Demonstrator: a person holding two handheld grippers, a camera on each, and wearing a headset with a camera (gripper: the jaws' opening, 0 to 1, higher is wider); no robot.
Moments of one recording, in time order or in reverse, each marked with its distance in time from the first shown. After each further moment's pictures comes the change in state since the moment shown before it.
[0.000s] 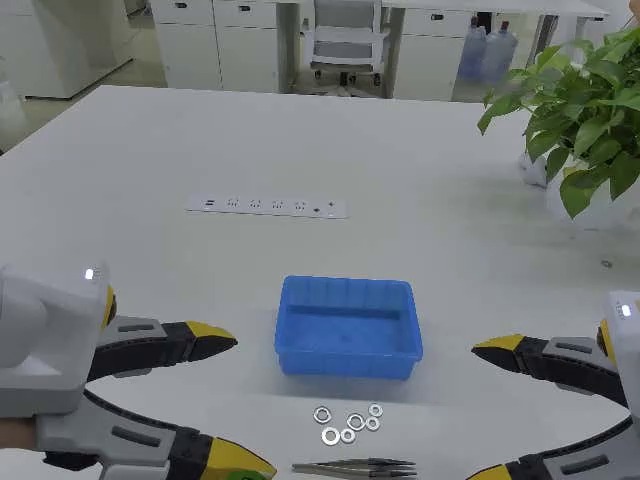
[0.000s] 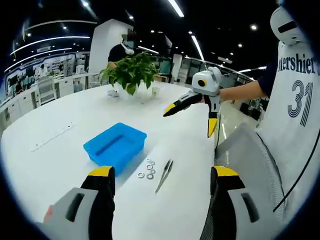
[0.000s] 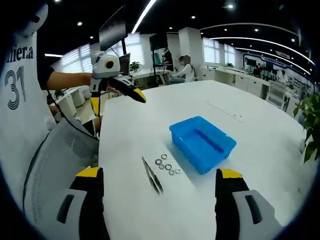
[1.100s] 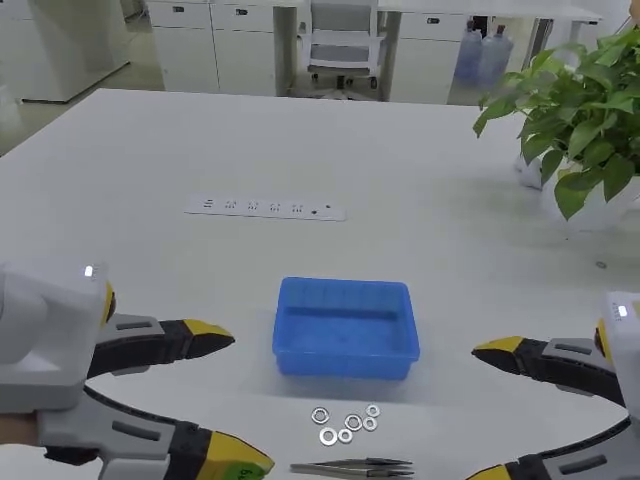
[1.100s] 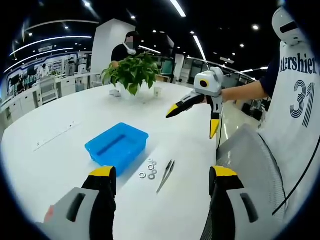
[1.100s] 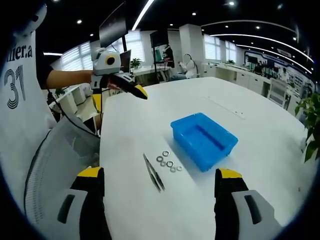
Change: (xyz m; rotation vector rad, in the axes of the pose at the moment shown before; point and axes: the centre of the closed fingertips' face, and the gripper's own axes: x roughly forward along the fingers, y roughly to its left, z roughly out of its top) left arm 0.003 0.000 0.000 0.012 0.004 -0.009; right arm -0.003 0.002 -0.003 0.013 0.012 -0.017
